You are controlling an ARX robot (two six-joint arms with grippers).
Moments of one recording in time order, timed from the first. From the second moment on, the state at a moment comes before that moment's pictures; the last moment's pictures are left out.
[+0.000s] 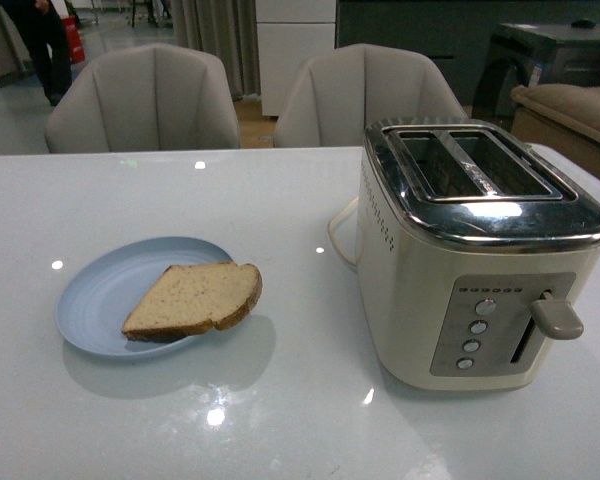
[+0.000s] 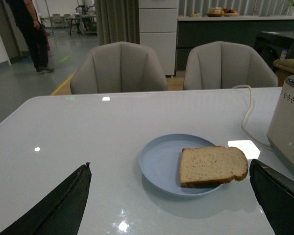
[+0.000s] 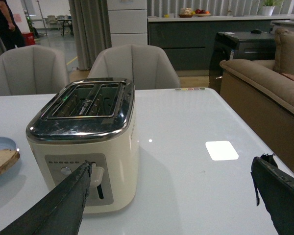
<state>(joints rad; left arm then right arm) 0.00 0.01 0.01 0.00 0.00 -0.01 0.00 0.00 0.01 0.00 0.00 0.00</state>
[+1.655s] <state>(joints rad) 0.00 0.01 0.01 0.00 0.00 -0.01 0.00 0.00 0.01 0.00 0.00 0.00</state>
